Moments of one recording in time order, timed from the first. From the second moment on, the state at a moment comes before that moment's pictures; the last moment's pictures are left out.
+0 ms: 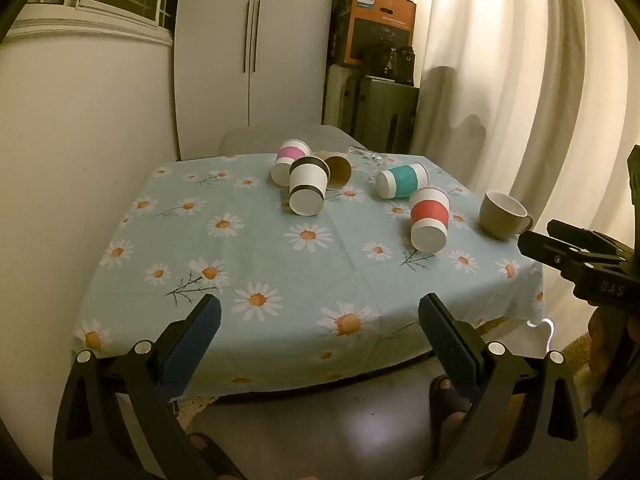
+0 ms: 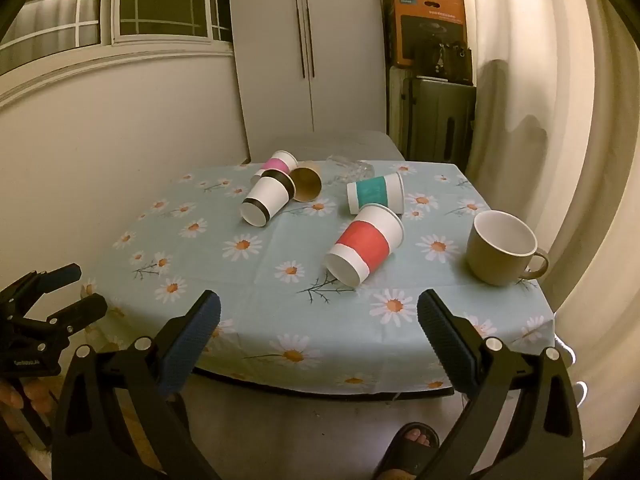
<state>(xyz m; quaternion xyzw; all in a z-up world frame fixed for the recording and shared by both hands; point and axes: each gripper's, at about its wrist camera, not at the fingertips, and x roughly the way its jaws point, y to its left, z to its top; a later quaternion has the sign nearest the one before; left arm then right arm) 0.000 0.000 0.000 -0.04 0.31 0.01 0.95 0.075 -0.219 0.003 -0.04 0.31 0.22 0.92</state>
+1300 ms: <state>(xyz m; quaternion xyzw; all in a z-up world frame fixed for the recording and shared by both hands) 0.002 0.000 0.000 -0.04 0.31 0.01 0.95 0.075 -0.219 0.004 -0.04 0.31 0.22 0.92</state>
